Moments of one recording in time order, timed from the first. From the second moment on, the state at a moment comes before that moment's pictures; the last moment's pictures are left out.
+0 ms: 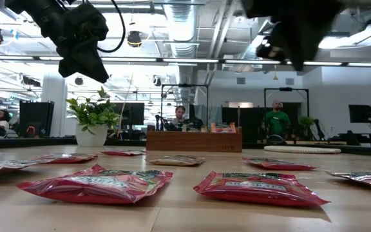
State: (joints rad) left arm 0.09 0.91 0.66 -0.48 -0.18 -0.52; right arm 0.12 1.67 1.43 -1.18 -0.29 -0.03
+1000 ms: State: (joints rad) left arm 0.09 0.95 0.66 -0.51 -0.17 -0.56; right arm 0.40 1.87 1.20 -0.73 -0.20 0.26
